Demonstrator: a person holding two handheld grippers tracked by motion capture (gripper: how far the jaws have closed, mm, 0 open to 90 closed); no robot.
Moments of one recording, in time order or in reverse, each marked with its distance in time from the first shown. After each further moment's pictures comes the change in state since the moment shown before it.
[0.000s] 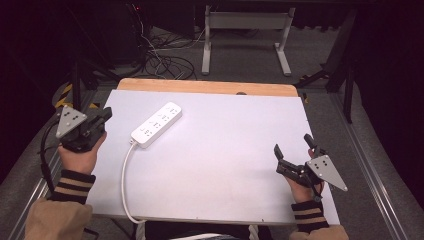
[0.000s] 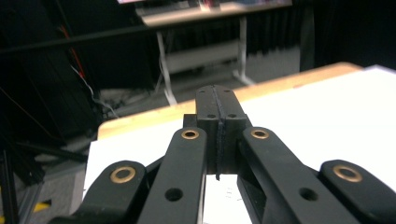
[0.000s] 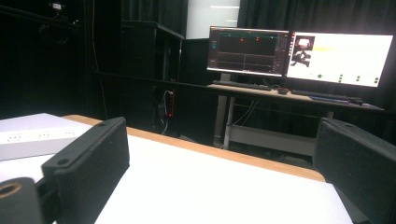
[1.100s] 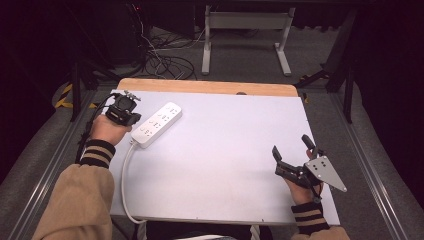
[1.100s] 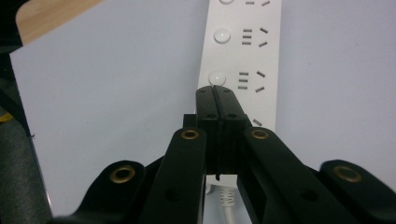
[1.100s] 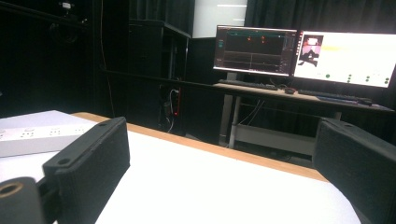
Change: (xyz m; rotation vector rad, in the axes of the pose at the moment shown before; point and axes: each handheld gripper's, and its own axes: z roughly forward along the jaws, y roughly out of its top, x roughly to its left) left arm -0.007 0.000 0.129 0.688 -0.098 0.126; right arm 0.004 0.001 -0.002 0.005 0.025 -0.002
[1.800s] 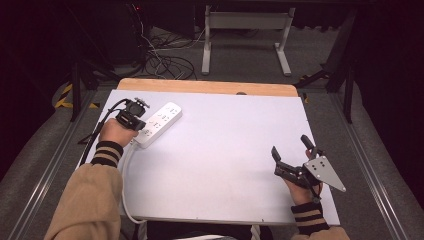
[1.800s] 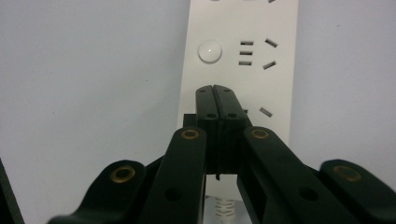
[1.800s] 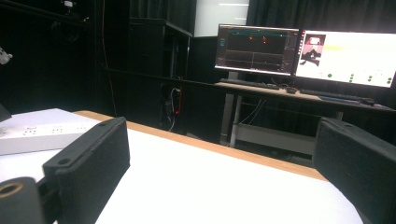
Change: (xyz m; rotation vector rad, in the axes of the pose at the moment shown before) left arm -0.006 0.001 0.042 0.126 0.012 0.020; right arm 0.001 0.000 0.001 0.005 0.009 -0.006
